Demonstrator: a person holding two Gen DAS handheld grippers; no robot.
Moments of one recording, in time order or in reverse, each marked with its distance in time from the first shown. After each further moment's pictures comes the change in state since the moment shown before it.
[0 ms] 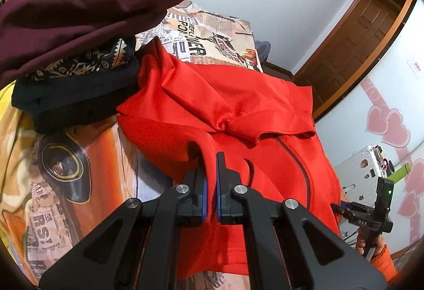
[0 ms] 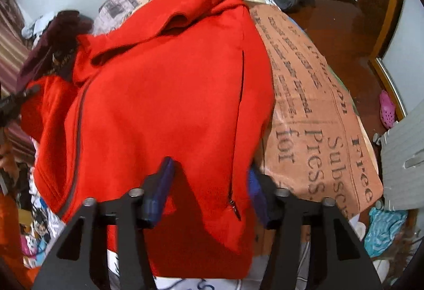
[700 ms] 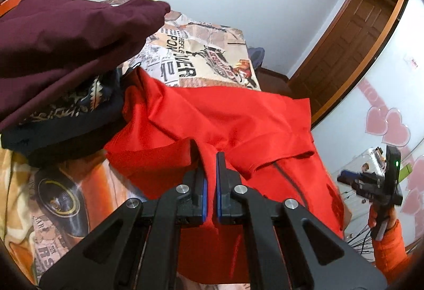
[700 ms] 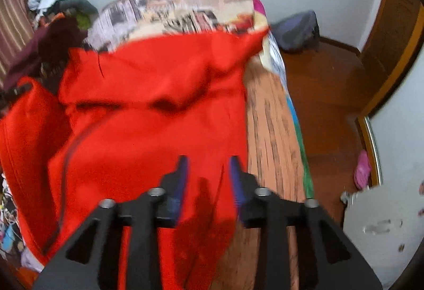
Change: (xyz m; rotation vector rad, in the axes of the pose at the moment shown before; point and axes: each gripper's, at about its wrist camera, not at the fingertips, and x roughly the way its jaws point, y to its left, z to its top) left arm 0.021 -0.009 0.038 0.056 -0.034 -0.008; right arm -0.003 0.008 0.063 -0.205 -0.026 -0.152
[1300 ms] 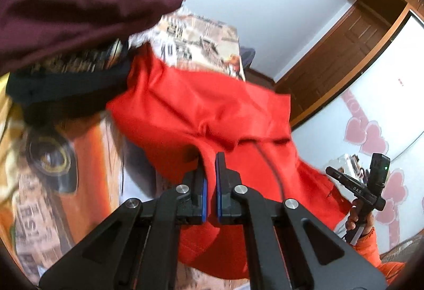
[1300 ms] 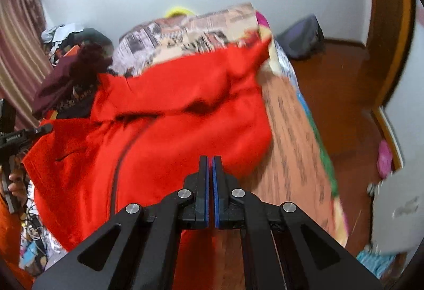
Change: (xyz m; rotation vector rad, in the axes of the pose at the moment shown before) left arm -0.041 0.009 -0.026 -0.112 0.010 -0.115; right arm -0.043 0.007 0.011 0.062 -0.194 0.110
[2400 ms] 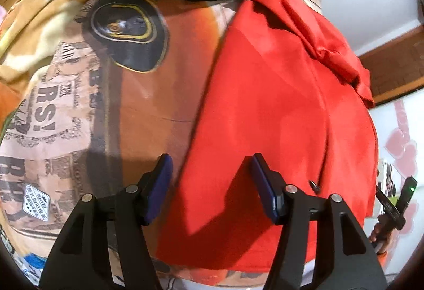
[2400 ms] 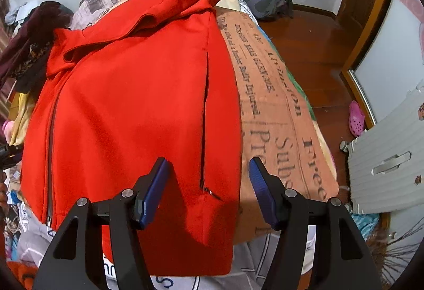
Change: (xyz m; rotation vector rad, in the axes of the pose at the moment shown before) left arm 0.014 0.109 -0.127 -0.273 0.245 0.230; right arm 0.011 -0.024 -0.096 0.089 0.215 -0.178
